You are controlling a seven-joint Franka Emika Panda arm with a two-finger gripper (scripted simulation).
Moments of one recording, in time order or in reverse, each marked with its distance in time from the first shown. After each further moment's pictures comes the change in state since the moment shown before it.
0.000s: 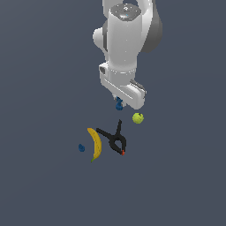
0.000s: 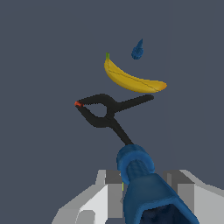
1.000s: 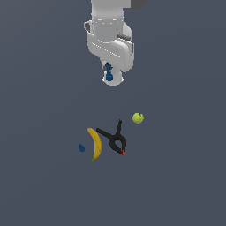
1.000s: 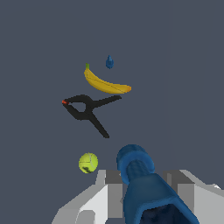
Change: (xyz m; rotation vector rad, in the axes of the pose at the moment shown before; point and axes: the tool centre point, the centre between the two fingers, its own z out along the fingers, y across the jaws) arm -0.014 0.080 -0.102 0.000 0.002 0.001
